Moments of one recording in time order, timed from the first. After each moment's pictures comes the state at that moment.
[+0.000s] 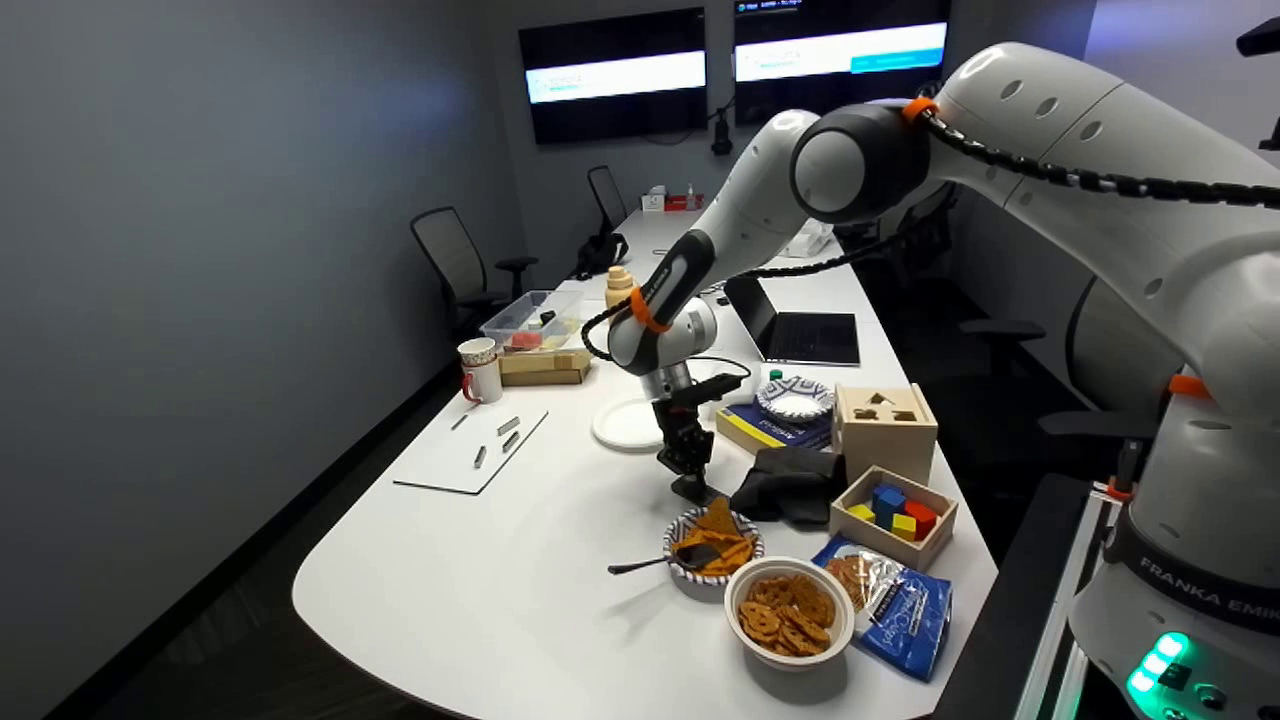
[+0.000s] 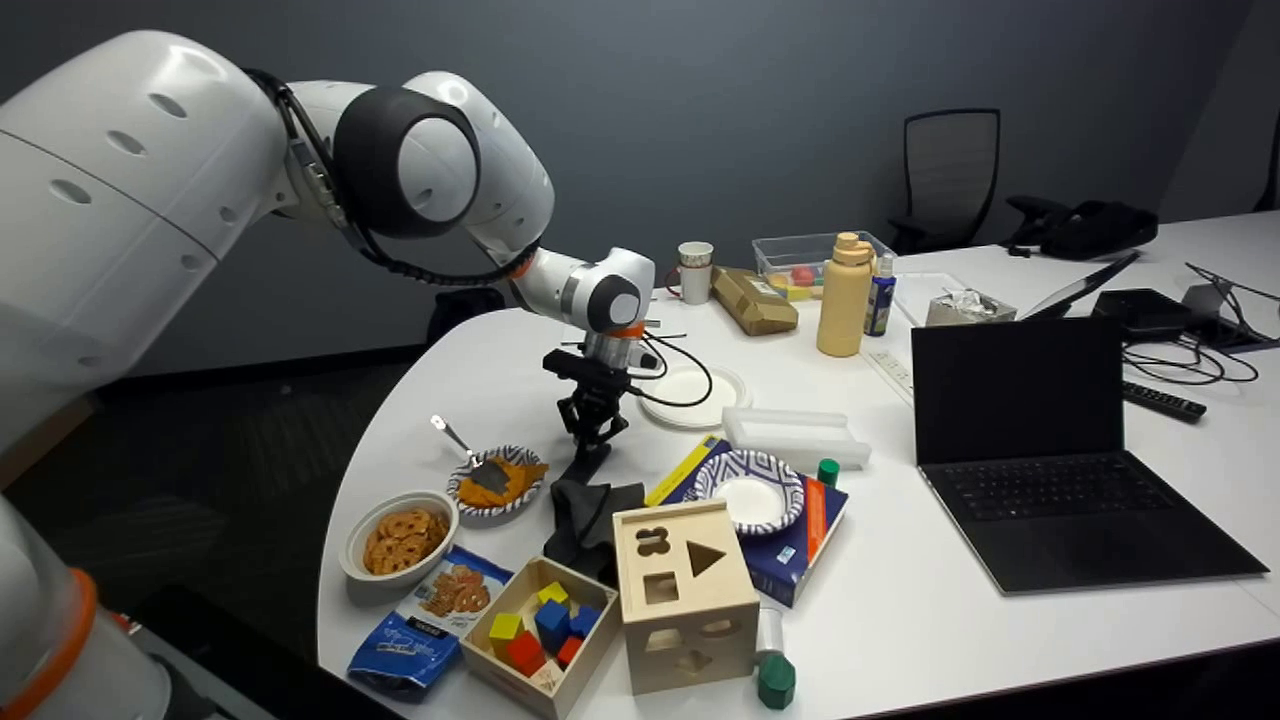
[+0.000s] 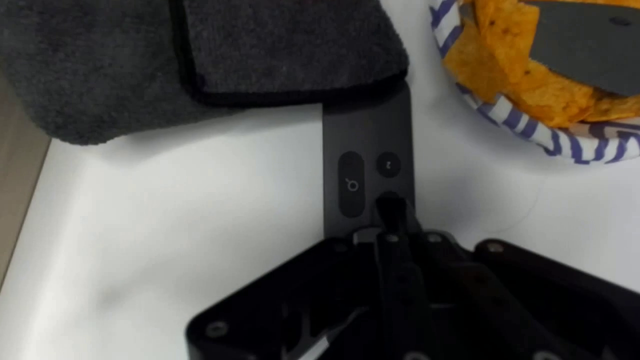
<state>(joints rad) -0.06 1.00 0.01 -1.47 0.08 2.02 -0.14</state>
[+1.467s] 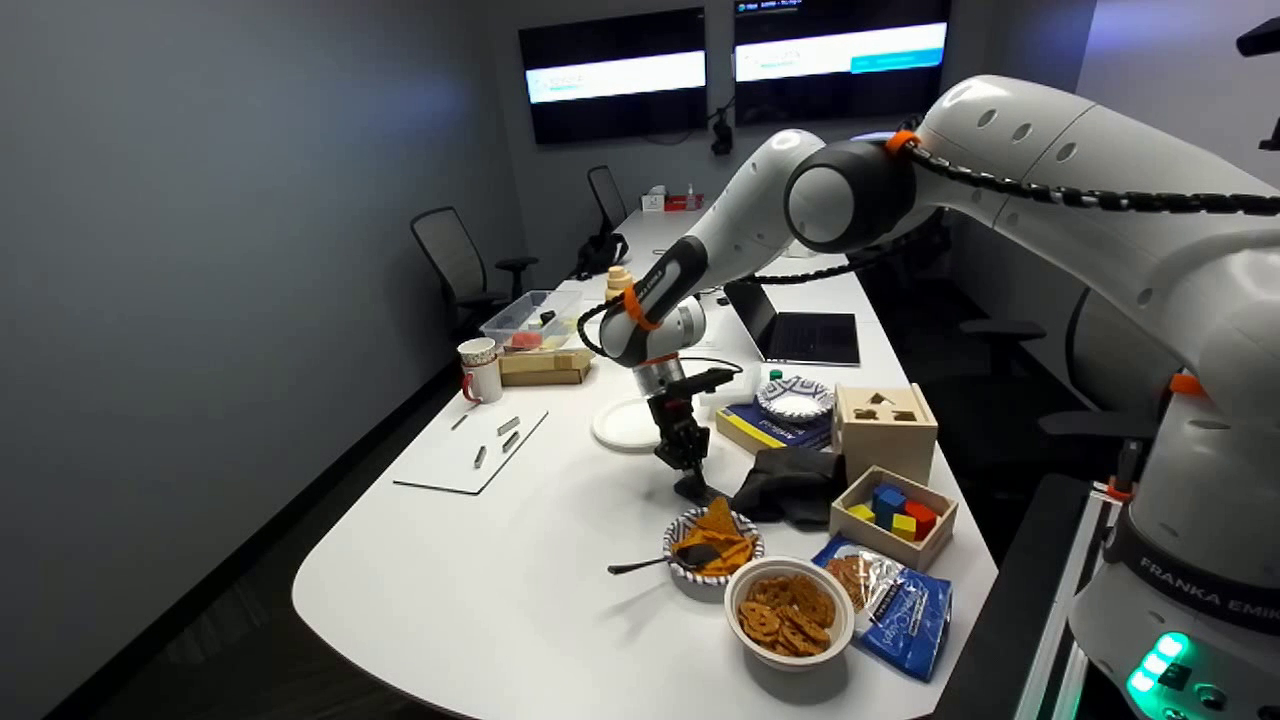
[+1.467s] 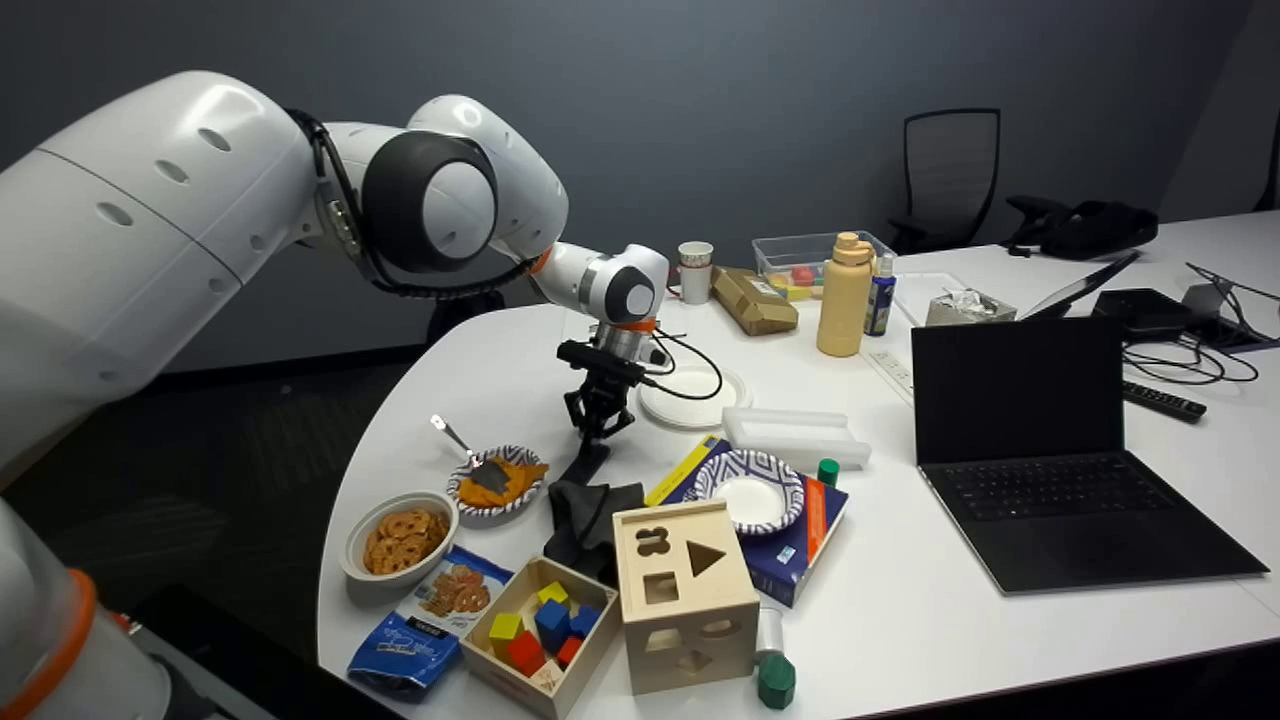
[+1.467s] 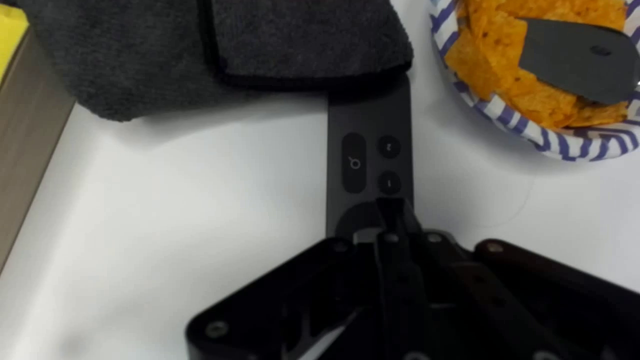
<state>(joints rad) -0.07 1.09 0.01 -1.28 0.08 1.83 -0.18</state>
